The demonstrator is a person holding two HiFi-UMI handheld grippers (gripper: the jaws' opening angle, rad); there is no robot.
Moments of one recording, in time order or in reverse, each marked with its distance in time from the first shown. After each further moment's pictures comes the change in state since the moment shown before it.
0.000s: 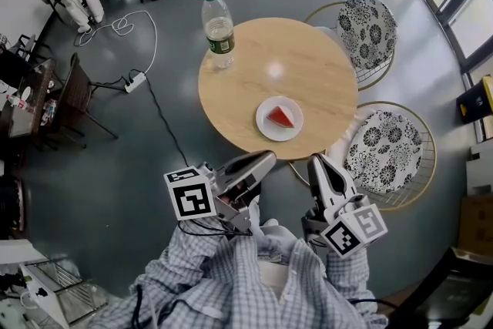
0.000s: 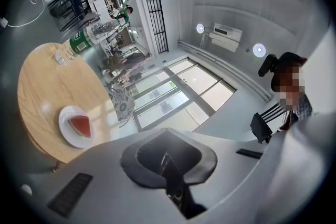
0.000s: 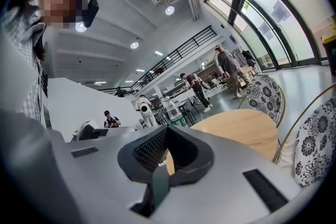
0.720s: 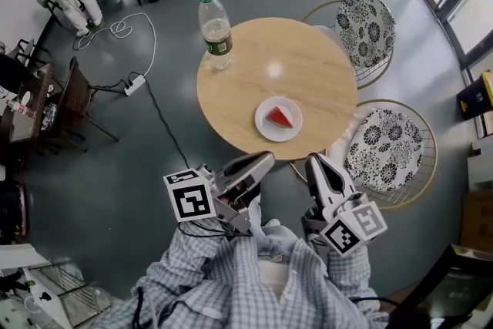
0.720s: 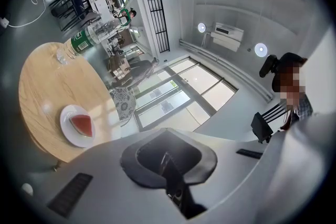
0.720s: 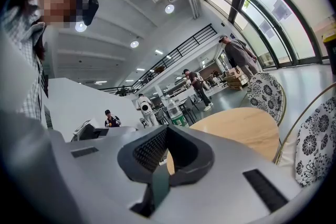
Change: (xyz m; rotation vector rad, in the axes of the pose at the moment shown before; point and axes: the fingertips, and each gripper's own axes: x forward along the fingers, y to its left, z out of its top) left arm -0.001 0.003 0.000 -0.007 0.005 0.013; right arm 0.004 0.001 -0.004 0.004 0.017 0.010
